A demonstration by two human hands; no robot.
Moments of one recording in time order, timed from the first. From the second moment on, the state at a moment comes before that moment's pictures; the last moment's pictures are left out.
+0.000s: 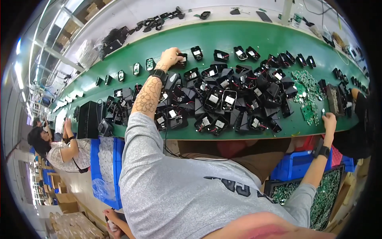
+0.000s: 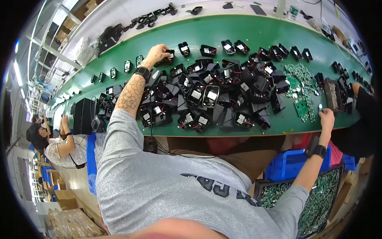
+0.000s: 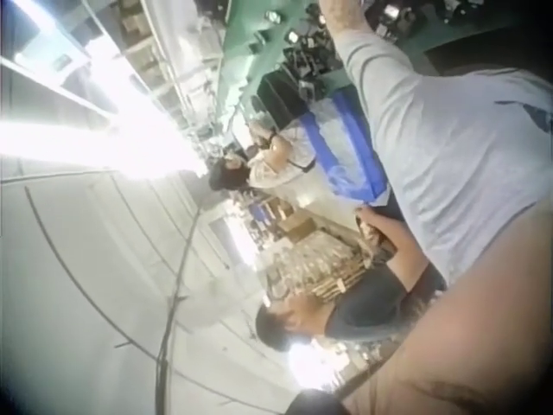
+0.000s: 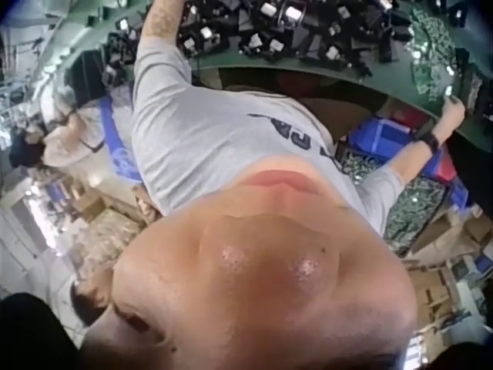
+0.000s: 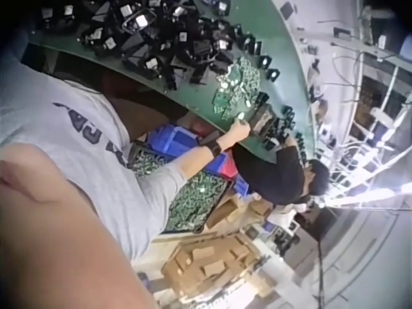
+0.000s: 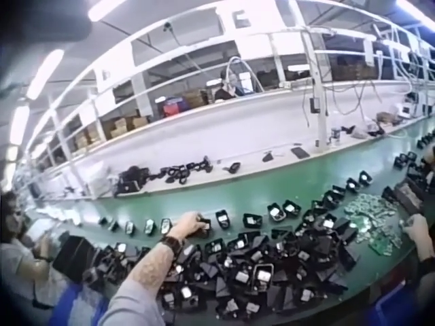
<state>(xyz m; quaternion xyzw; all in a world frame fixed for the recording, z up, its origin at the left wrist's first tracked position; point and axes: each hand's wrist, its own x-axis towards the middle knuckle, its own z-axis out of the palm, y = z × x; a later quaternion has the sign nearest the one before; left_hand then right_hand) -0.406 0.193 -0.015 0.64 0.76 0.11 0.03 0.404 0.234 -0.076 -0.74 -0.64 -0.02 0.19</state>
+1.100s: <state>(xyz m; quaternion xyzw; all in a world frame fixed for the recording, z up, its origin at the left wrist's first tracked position) -0.099 -0.004 0.029 0.37 0.39 0.55 0.64 0.086 0.024 -0.012 -0.36 -0.40 0.70 0.47</state>
